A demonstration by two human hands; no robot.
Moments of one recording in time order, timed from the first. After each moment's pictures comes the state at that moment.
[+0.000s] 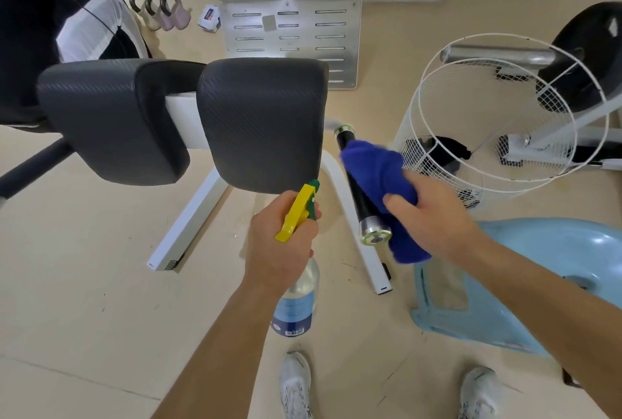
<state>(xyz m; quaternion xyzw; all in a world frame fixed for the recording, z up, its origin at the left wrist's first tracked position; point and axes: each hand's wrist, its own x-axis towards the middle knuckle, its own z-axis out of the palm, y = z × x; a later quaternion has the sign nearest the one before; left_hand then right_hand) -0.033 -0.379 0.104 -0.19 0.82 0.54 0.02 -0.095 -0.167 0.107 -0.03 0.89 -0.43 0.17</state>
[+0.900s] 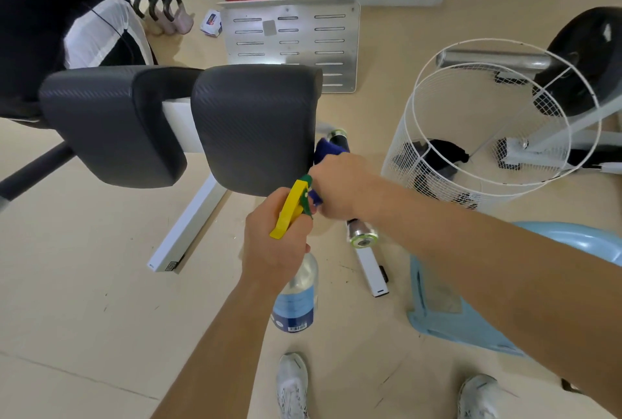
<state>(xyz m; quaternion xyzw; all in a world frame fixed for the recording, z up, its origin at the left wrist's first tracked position) -0.039 -0.366 0.117 -0.19 0.82 0.54 0.00 -0.153 -0.253 0.112 -0.36 0.92 -0.02 0.16</state>
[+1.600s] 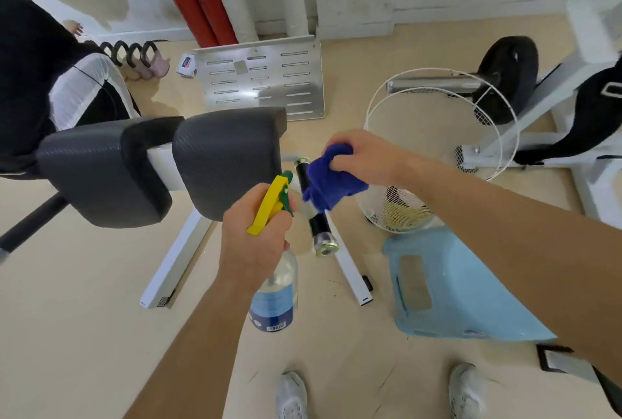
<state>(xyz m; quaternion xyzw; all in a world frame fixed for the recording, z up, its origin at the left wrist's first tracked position) -0.053 -0.341 0.196 -0.13 0.84 0.53 0.01 -0.182 -0.153 0.179 -0.14 0.84 -0.45 0.26</state>
